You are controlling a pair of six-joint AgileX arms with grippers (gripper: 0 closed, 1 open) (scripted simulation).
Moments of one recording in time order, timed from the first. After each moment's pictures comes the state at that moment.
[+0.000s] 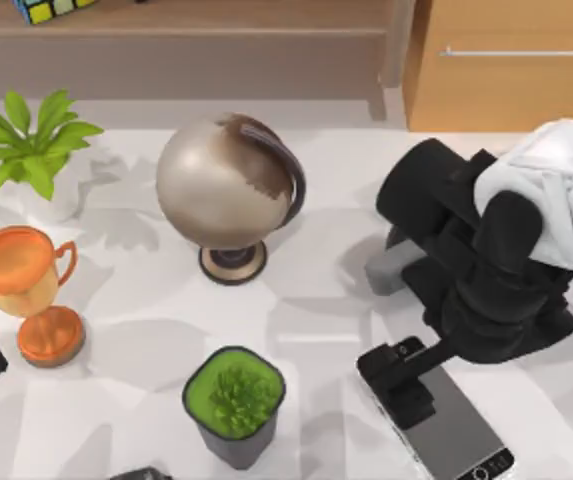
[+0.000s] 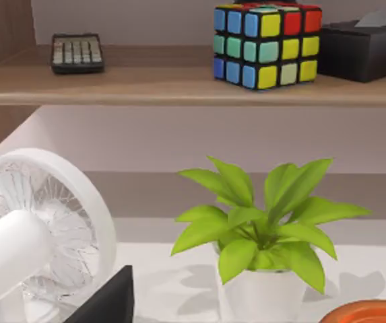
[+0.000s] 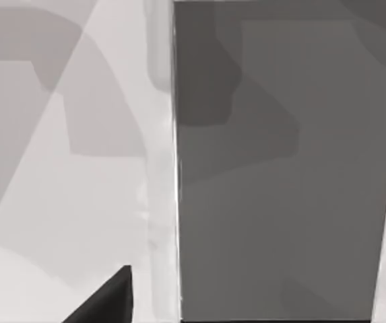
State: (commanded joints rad) left arm 0.00 0.00 0.00 0.00 0.00 0.00; right arm 0.73 1.69 1.13 -0.97 0.00 0.21
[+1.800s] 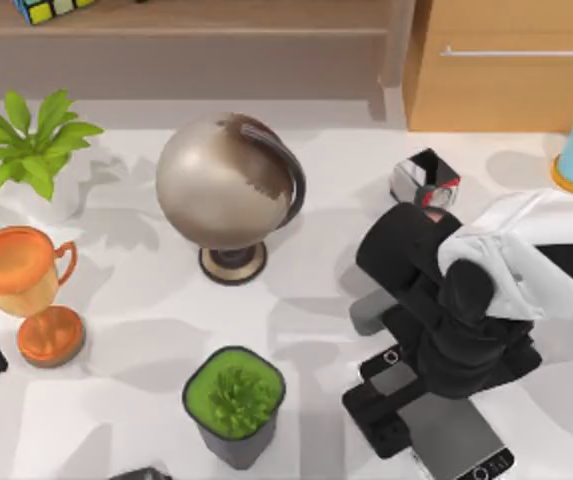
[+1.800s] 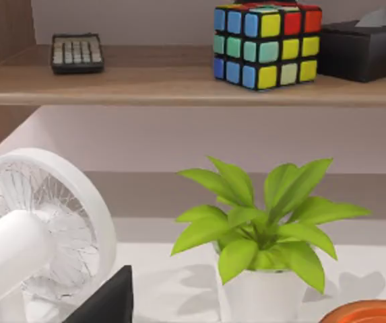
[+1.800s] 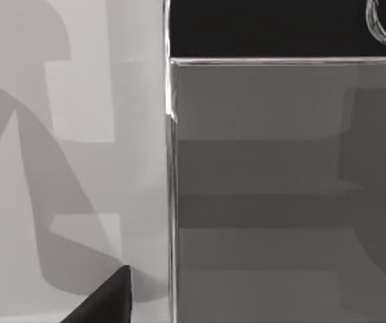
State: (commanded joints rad) left arm 0.00 0.00 0.00 0.00 0.00 0.00; right arm 0.73 1.88 0.99 -0.68 0.00 0.21
